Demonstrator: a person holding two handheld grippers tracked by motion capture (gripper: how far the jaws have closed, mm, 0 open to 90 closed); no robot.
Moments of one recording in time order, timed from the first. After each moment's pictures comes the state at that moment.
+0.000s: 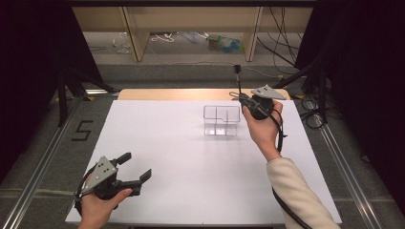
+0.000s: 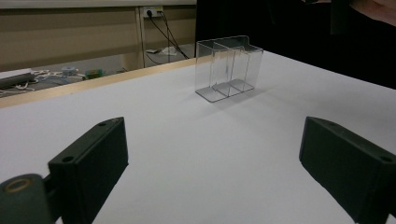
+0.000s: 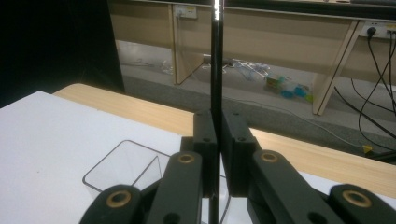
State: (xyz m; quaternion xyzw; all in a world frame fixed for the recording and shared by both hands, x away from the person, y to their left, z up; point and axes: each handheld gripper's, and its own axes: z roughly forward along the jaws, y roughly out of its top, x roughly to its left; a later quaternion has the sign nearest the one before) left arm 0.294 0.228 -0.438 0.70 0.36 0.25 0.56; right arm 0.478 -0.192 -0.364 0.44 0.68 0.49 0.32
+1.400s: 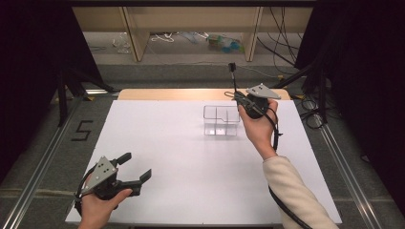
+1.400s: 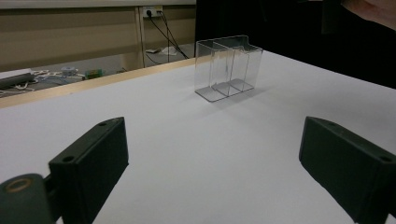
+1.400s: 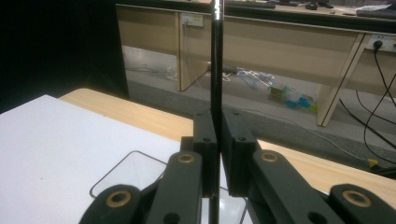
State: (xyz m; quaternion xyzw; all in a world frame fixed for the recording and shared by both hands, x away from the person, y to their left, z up) left arm 0.294 0.227 -0.438 0.70 0.36 0.25 0.56; right arm 0.482 -0.181 -0.364 0.42 0.68 0.49 0.33
